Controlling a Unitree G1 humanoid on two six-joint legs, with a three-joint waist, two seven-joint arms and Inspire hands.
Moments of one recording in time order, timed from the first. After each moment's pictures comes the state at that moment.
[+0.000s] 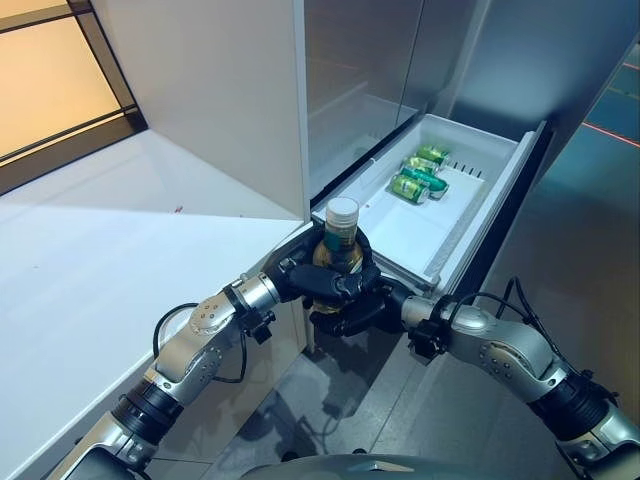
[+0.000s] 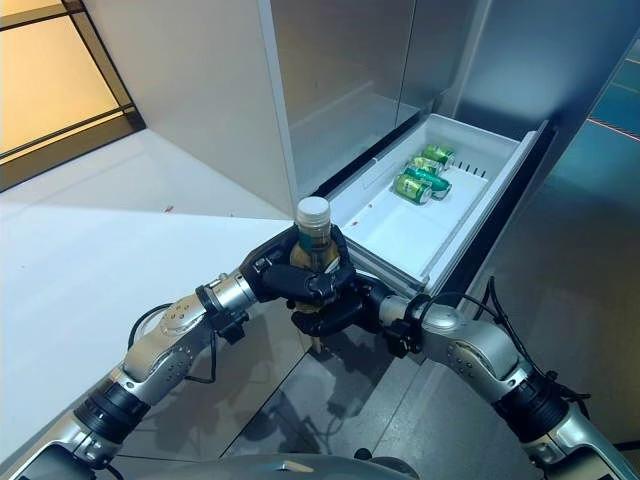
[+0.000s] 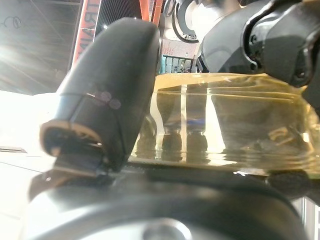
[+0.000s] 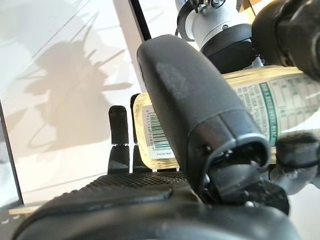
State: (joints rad) left arm -0.20 0.55 -0.45 -0.09 -0.76 -0.06 -0.41; right arm -0.25 -0.66 0.49 -0.25 0.80 0.55 0.18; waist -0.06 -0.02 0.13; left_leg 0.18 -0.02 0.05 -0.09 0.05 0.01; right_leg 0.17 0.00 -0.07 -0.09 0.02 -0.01
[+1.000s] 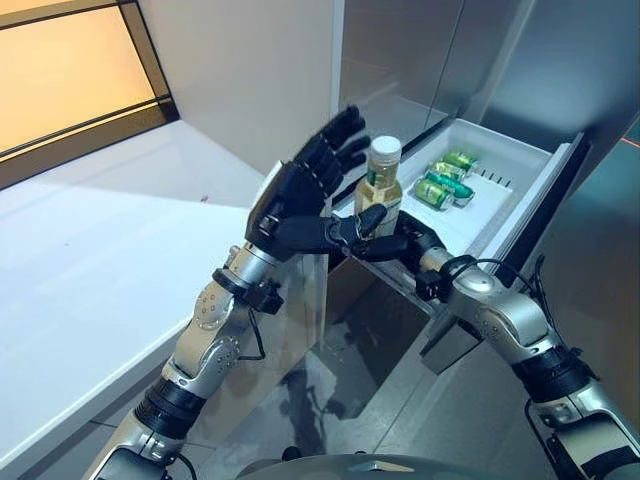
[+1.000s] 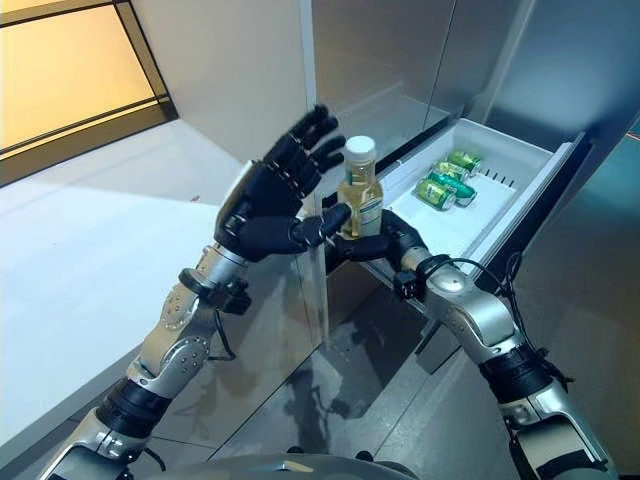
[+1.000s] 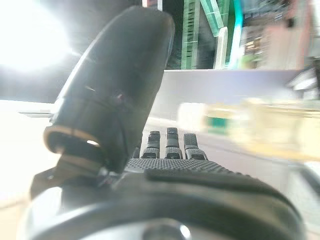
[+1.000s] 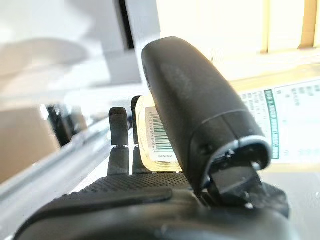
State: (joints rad) left arm -0.22 0.40 -0.33 -0.25 -0.73 -0.33 -0.20; right arm -0.37 -0.57 0.30 -0.01 0.60 0.46 -0.08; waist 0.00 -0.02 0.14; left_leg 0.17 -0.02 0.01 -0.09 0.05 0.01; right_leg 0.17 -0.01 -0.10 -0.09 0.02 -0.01
